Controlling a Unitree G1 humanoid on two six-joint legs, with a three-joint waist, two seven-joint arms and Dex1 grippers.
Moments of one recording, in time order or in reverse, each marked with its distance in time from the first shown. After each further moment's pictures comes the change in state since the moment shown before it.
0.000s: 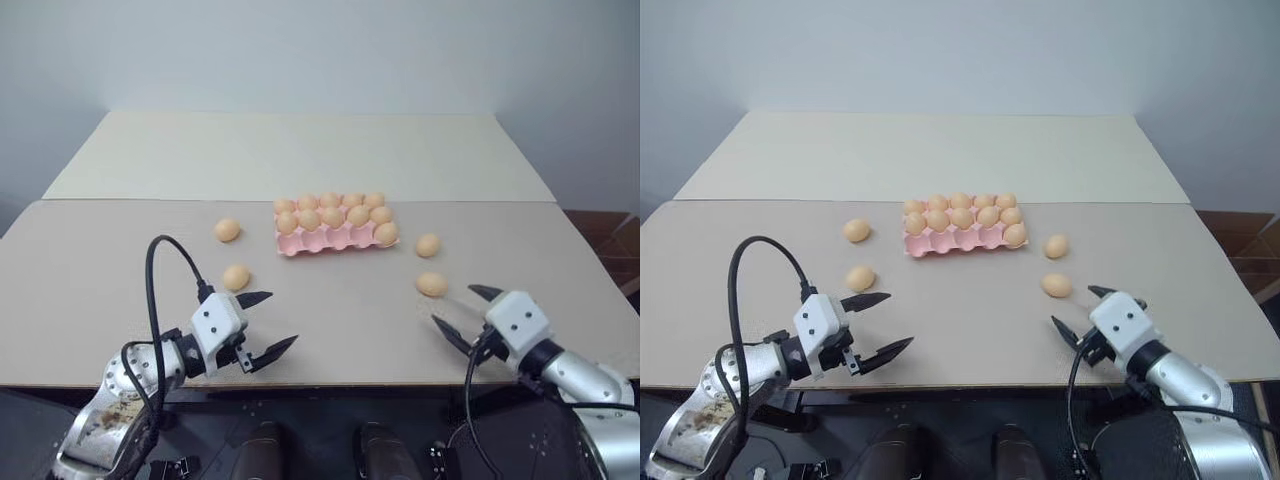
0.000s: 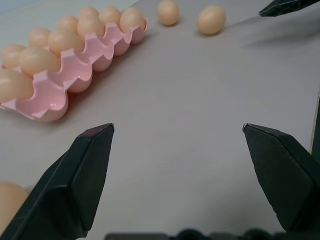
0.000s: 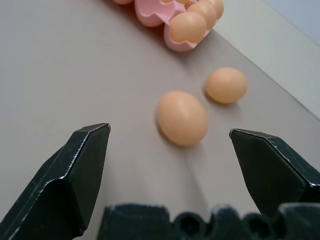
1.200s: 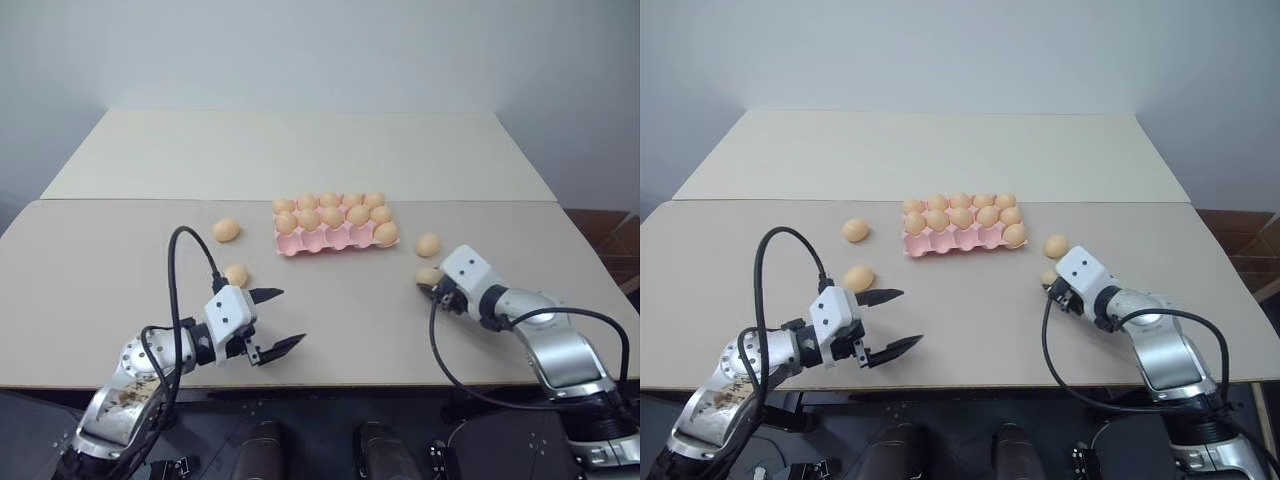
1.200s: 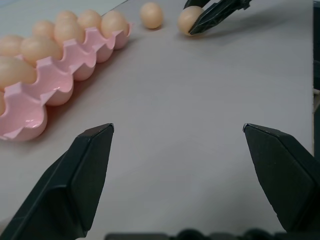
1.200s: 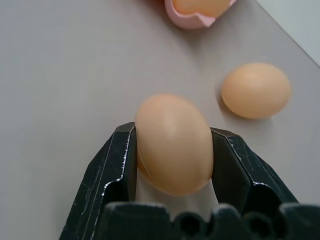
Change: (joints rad) left arm -0.054 -0.038 -0.008 0.080 0.003 0.013 -0.019; right arm -0.447 0.027 0.246 0.295 -0.115 0.211 0.080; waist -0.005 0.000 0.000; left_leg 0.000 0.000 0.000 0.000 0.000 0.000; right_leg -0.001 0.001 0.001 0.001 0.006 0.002
